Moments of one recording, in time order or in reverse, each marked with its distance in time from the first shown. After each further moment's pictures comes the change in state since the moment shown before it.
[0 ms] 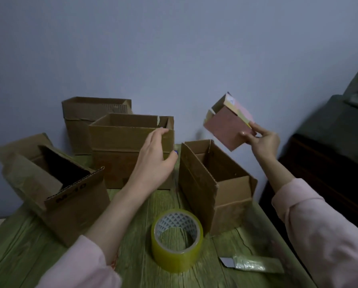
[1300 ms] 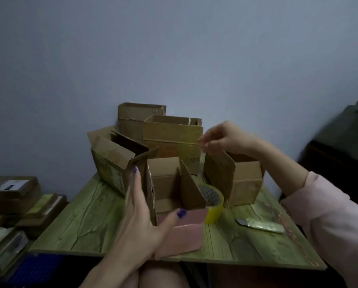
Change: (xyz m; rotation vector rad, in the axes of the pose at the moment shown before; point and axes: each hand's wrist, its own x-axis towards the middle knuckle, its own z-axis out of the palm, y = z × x) left_hand -0.212 -0.002 -0.081 -0.047 0.046 -0.158; right_hand -0.170 -0.174 0.010 -0.437 -1.001 -0.381
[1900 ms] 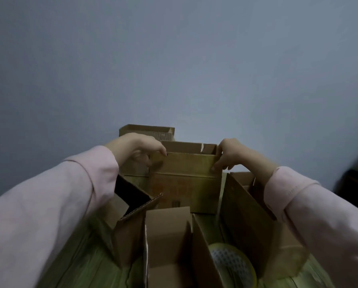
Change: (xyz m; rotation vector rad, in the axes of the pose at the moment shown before) left_hand 0.331 -0.007 -0.041 0.141 -0.386 -0.538; right_hand 0.166 0.068 -0.008 -0.266 -0.064 0.390
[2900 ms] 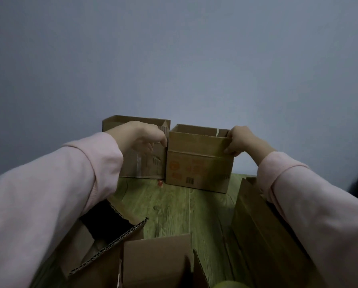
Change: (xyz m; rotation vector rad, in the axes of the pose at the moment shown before) left_hand 0.102 0.020 0.004 0.071 0.043 0.048; right_hand 0.126 0.052 0.001 -0.031 0.188 0.097
